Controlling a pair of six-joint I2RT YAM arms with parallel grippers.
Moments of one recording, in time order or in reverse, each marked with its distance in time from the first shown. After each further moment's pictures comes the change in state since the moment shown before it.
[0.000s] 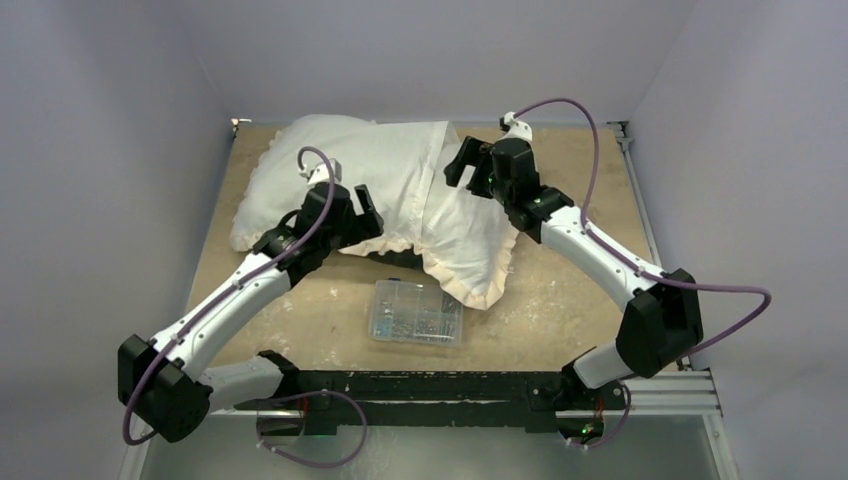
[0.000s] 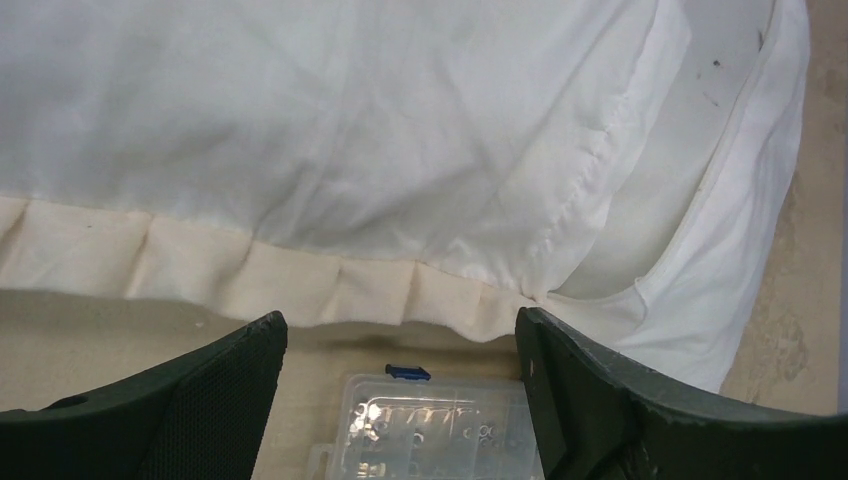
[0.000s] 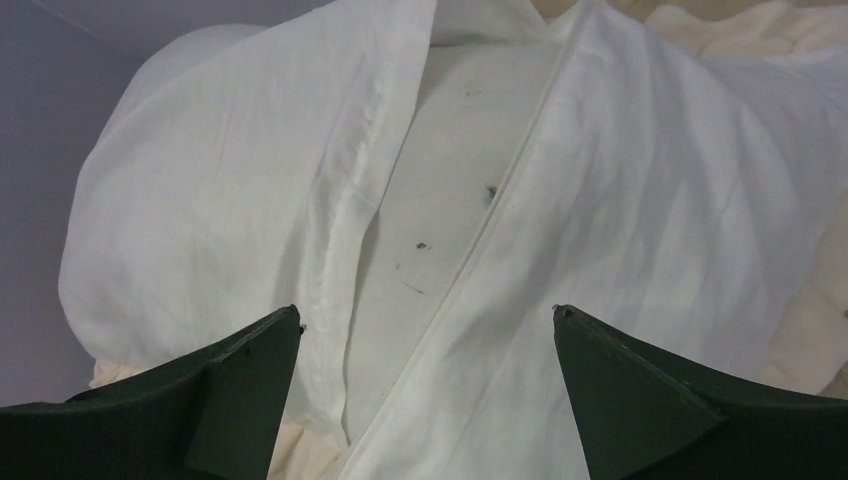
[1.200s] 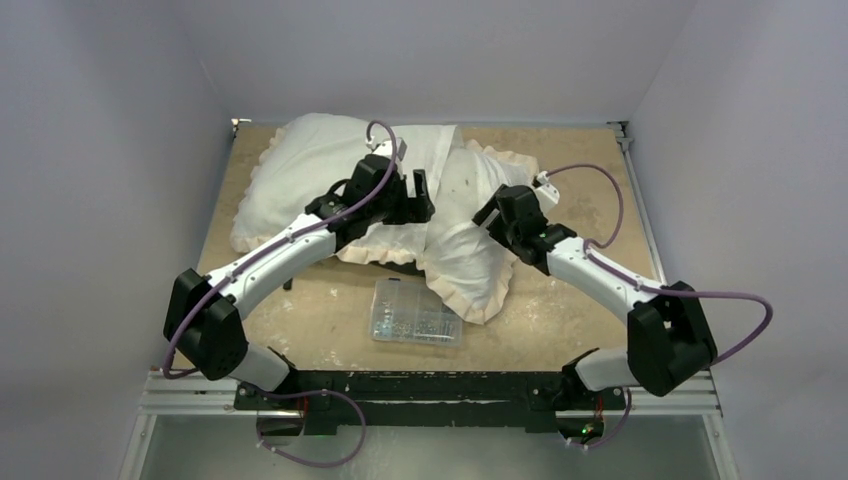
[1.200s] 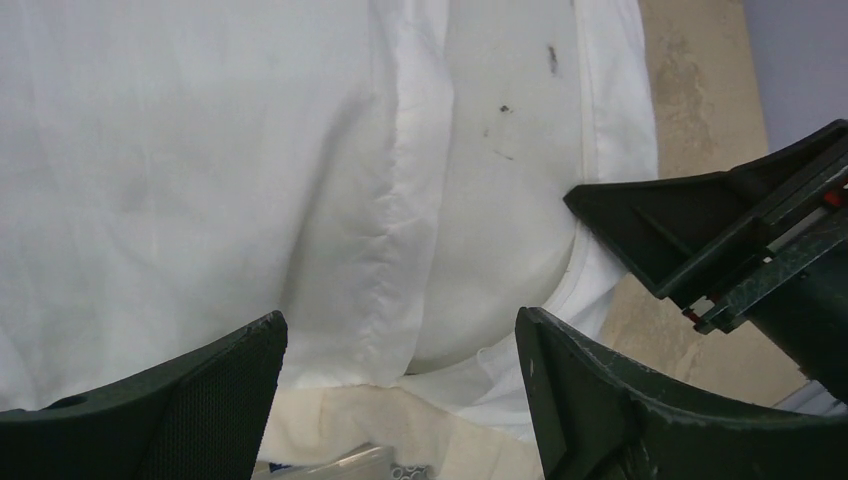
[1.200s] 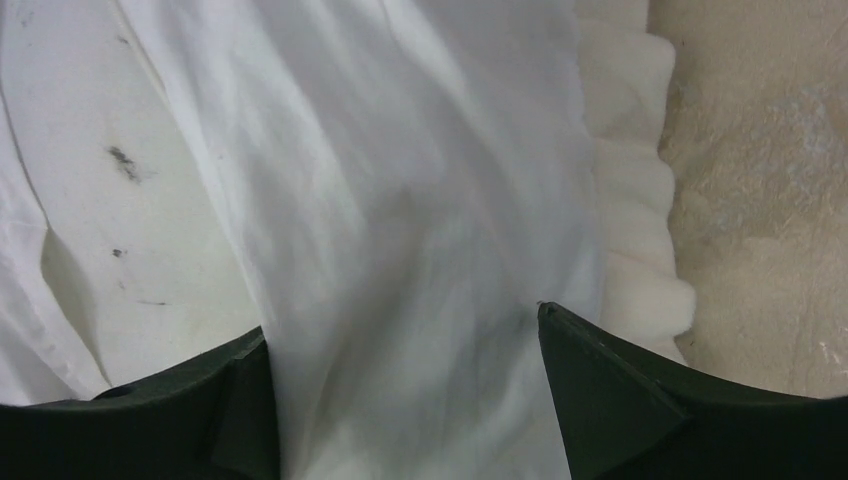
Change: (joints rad) left arm -0.090 0.364 0.240 0.137 0.210 0.143; right arm -0.016 -0.087 -0.318 -0.088 0.206 0.390
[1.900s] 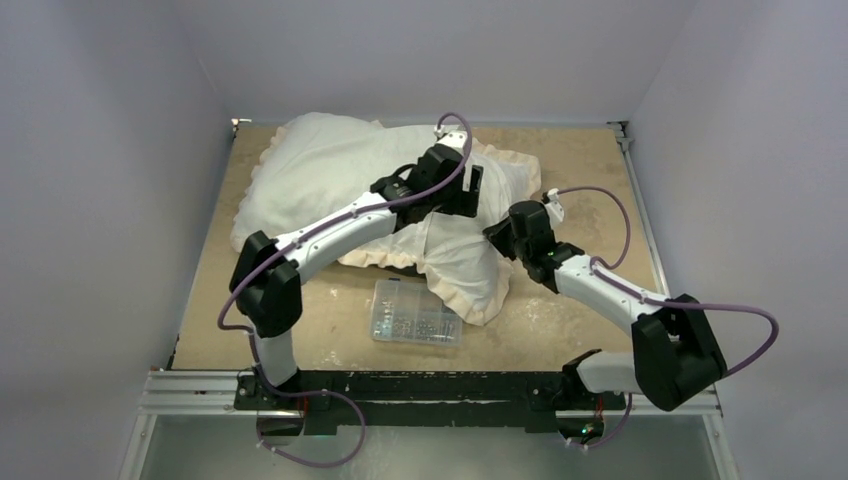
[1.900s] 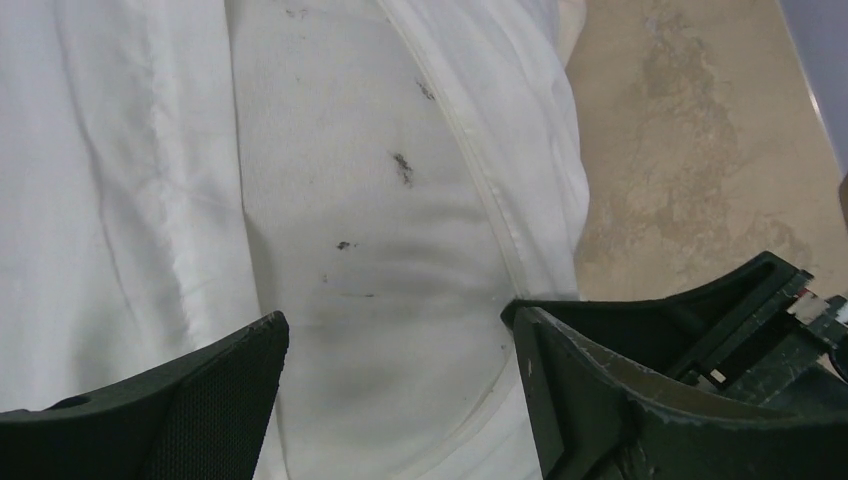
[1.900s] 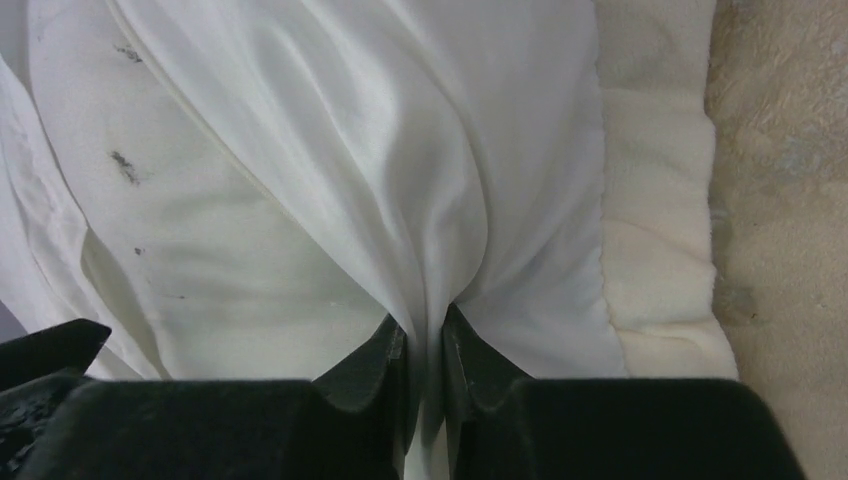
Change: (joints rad) left arm -0.162 0.323 0.365 -0.044 -0.116 0.112; right arm -0.034 -0.097 -0.198 0.186 -0.140 0.139
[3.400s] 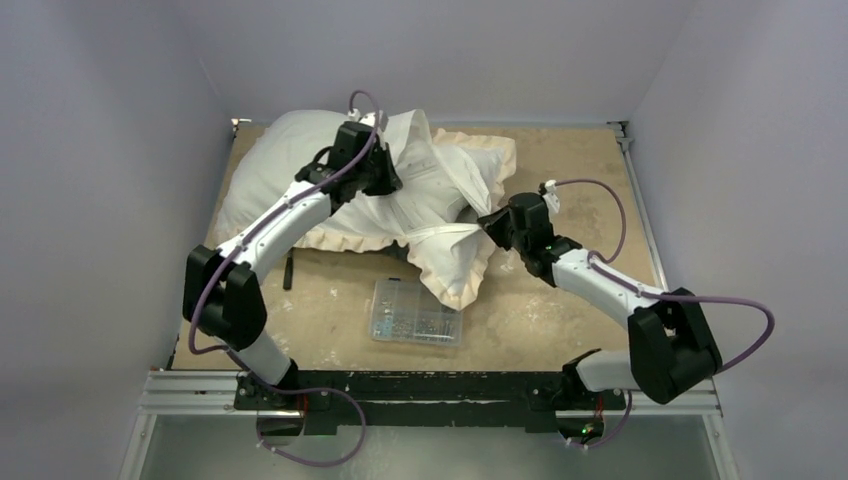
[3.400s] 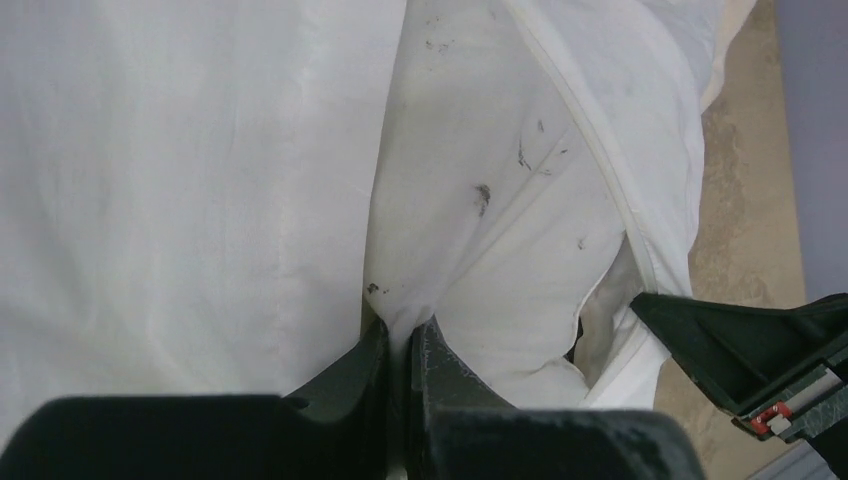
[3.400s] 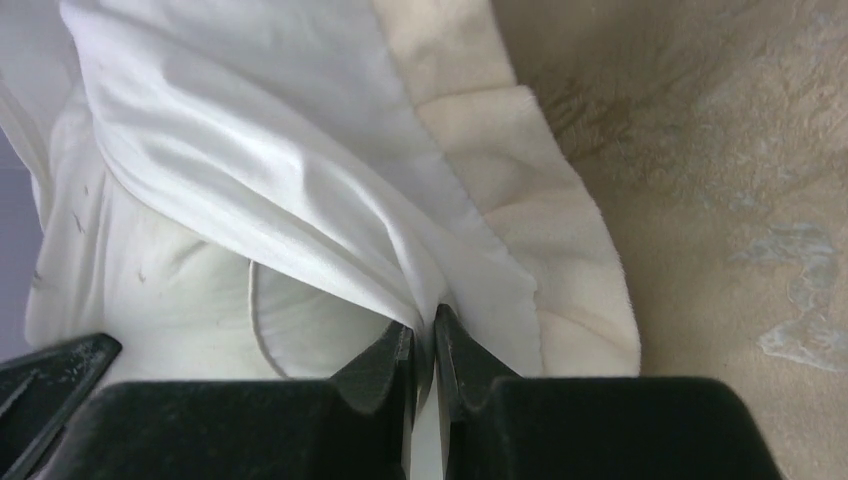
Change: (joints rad) left arm 0.330 -0.143 -0.153 -0.013 0.206 -0.026; right arm -0.012 0.047 0.040 0.068 -0.029 0.010
